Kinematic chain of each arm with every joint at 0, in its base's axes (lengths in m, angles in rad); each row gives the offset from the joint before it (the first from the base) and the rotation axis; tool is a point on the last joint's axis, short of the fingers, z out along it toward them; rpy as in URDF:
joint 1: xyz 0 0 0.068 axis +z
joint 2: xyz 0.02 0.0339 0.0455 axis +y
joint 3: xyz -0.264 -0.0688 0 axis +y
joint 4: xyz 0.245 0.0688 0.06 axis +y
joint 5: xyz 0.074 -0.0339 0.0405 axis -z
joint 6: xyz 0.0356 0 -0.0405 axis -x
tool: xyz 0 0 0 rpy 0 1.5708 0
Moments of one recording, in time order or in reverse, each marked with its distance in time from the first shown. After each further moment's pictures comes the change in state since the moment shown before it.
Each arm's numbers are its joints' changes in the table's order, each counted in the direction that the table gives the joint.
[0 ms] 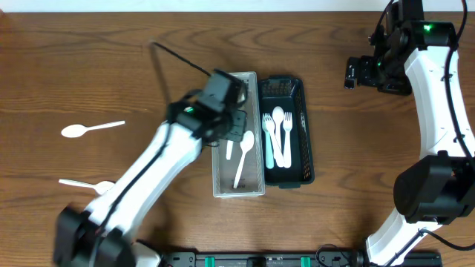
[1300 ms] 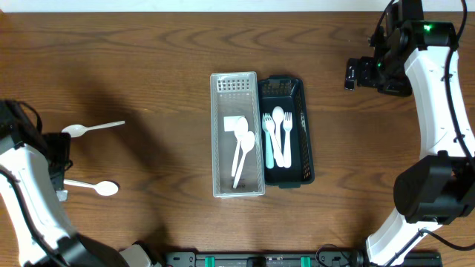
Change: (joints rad) left arm 1.201 -0.150 0.065 0.328 -0.177 0.653; right arm 0.000 0.000 0.000 0.009 0.000 0.000
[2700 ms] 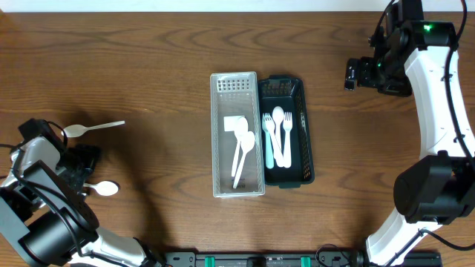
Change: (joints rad) left arm 0.021 0.356 0.194 -0.390 0.148 -0.288; right arm 0.000 0.000 0.000 0.003 0.000 0.000
